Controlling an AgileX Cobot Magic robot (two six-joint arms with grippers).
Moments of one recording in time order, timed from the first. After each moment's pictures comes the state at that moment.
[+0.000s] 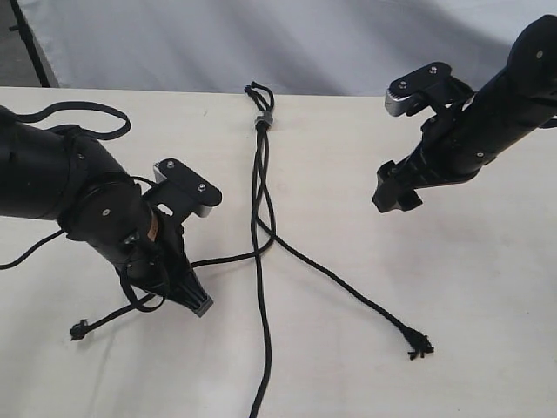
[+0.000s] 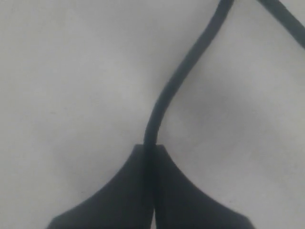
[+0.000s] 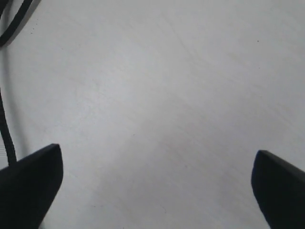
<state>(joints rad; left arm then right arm) -0.53 1.75 -0.86 0.20 0.47 -0.10 0.09 1.75 -1.11 0.25 0.63 -0.60</state>
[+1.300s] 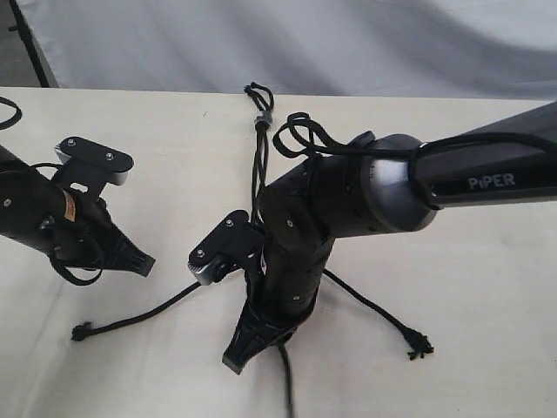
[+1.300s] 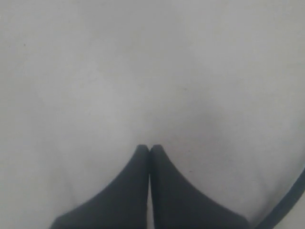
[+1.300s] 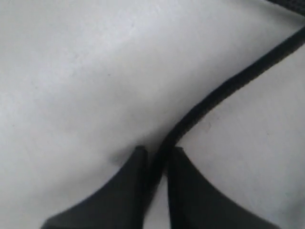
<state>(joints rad) -0.28 1.64 -0.71 0.22 0.30 -0.19 0.74 1.97 -1.12 0.04 0.67 -0.18</state>
